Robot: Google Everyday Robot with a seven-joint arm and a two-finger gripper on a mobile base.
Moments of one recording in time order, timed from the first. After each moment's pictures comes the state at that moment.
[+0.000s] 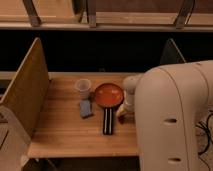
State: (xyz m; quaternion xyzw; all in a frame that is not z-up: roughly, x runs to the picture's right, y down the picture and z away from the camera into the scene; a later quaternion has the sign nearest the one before) arm 0.145 0.169 0.852 -0.28 0.28 0.68 0.62
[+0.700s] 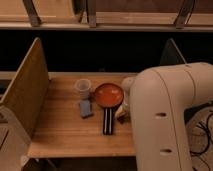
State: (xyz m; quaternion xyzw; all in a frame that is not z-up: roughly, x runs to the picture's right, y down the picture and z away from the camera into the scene) arm 0.136 0.183 0.871 -0.30 0.30 0.67 0.61
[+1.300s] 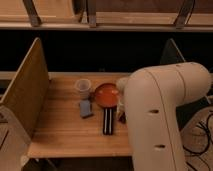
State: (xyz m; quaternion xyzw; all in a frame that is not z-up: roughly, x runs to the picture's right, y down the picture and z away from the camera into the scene) arm 0.112 0.182 0.881 -0.31 0.29 0.65 0.63
